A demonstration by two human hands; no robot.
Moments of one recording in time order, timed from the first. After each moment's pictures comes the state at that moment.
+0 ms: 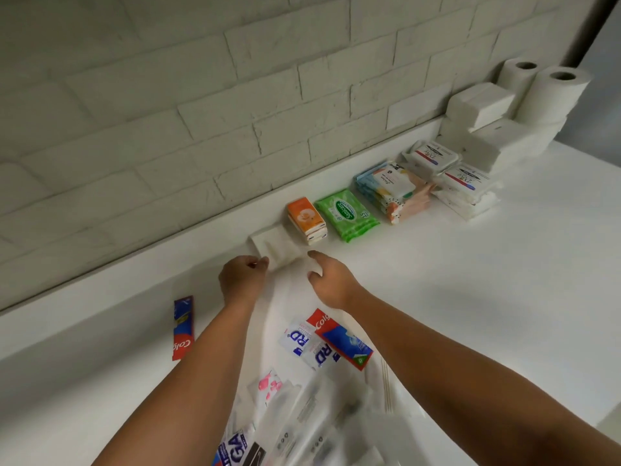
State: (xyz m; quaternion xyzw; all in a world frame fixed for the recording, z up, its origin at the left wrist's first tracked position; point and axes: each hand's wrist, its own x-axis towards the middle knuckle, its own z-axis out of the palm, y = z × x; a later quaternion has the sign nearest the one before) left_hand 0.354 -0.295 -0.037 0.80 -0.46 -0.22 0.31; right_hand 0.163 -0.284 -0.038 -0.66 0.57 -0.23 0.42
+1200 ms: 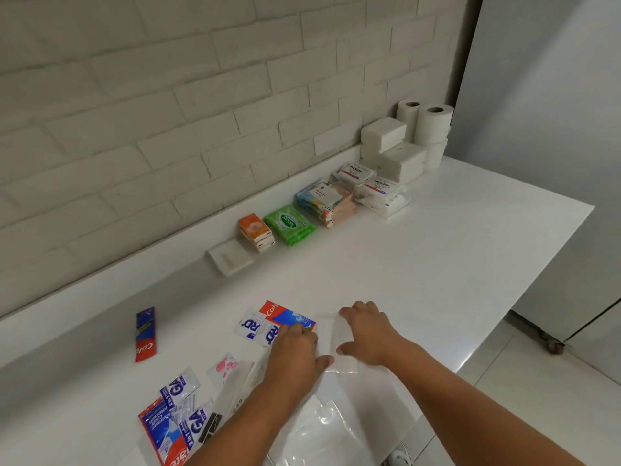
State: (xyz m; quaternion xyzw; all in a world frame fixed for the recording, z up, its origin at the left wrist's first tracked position) left_hand 0.201 -0.103 -0.053 0.60 -0.79 -0.12 0.02; right_hand 0.020 -0.117 -0.047 -0.73 0.65 -0.01 0.21
